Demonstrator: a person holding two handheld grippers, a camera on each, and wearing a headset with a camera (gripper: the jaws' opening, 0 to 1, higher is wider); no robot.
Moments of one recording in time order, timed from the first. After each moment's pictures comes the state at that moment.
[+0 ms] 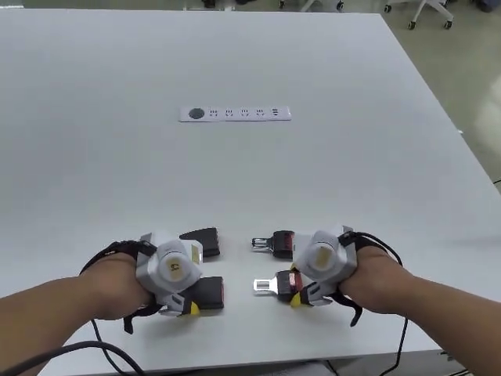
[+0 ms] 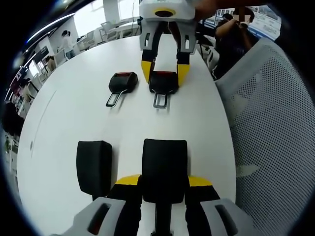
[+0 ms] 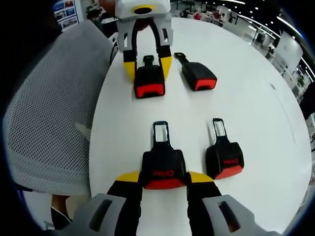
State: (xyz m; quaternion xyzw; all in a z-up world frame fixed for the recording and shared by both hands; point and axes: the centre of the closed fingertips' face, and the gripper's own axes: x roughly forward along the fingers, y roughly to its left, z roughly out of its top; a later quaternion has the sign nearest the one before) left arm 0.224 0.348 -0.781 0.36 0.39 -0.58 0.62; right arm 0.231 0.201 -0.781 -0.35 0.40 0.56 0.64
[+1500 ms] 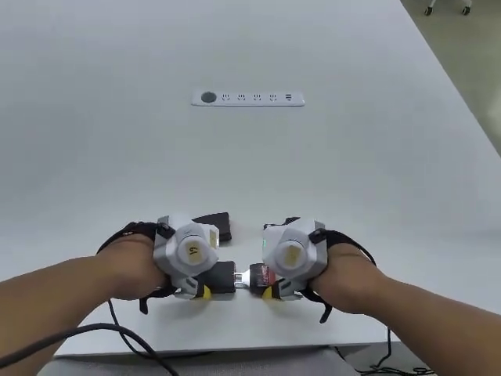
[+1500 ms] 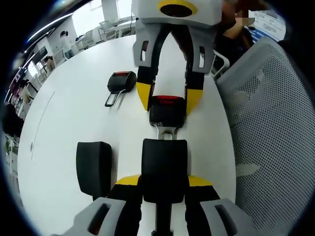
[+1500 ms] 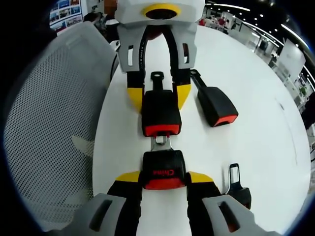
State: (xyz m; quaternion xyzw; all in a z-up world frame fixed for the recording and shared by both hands) left arm 0.223 0.348 -0.783 0.36 0.40 -0.57 0.62; right arm 0.222 0.266 -0.786 -0.35 0.37 0.58 0.64
